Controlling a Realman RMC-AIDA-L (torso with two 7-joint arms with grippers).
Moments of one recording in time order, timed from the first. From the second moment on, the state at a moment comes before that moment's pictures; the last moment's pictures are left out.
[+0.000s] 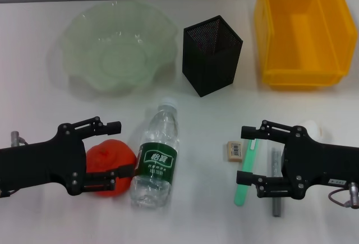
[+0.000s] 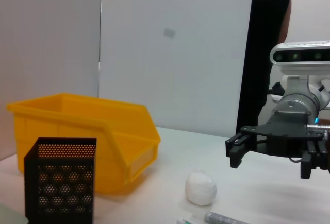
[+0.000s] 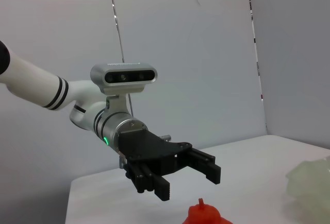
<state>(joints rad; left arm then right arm) -0.31 -2.07 0.77 0.66 1.91 1.78 -1.03 0.38 2.09 -0.74 -0.46 -1.90 -1.78 0.93</state>
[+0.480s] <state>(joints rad) -0.29 -2.06 0.76 0.62 1.95 1.62 -1.01 0.40 2.09 -0.75 -0.42 -1.90 -1.72 0.92</state>
